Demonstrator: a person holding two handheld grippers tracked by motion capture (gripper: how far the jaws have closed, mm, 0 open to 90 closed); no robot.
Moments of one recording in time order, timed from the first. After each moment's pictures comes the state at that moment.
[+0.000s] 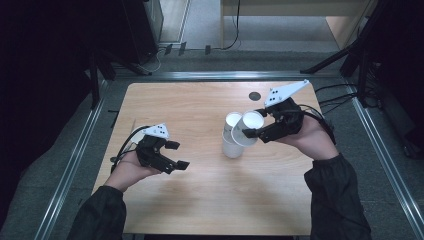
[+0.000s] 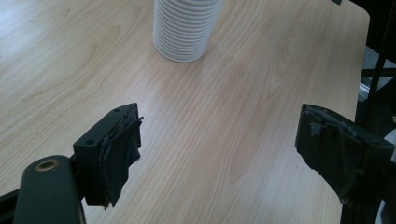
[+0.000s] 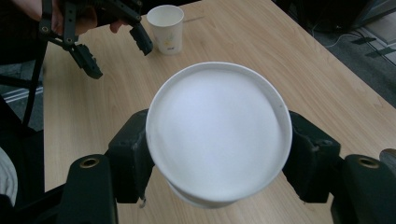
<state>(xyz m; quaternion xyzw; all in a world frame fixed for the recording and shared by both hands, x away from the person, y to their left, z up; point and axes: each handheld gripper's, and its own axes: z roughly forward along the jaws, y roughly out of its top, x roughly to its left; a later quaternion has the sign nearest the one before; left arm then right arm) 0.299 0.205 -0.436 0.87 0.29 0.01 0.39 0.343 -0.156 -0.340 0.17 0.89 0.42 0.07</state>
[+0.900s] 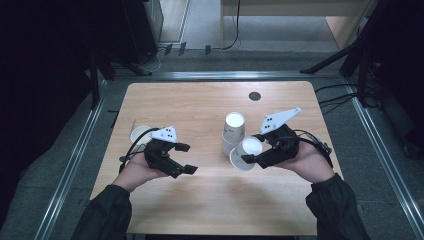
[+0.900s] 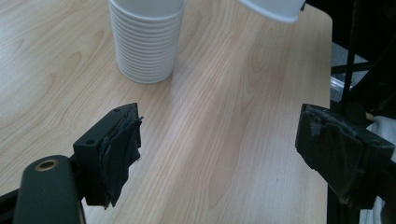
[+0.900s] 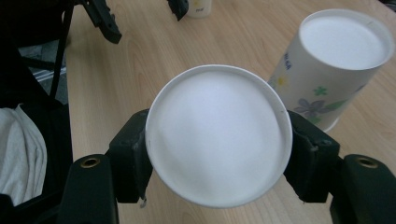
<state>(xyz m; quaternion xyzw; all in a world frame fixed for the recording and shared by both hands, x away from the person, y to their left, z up) 0.297 0.186 -0.438 0.87 0.24 -0.01 0.43 0.309 -0.154 -0.383 0.17 0.90 0.39 0.03</state>
